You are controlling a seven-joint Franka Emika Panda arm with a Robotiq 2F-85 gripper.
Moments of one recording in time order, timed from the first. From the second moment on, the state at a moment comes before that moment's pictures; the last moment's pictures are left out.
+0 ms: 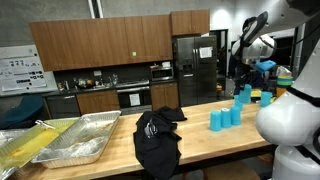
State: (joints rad) arm -0.21 -0.32 -0.32 -2.39 -0.07 2.36 -0.80
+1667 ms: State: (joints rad) arm -0.23 -0.14 -0.38 -2.48 0.00 2.68 -0.76
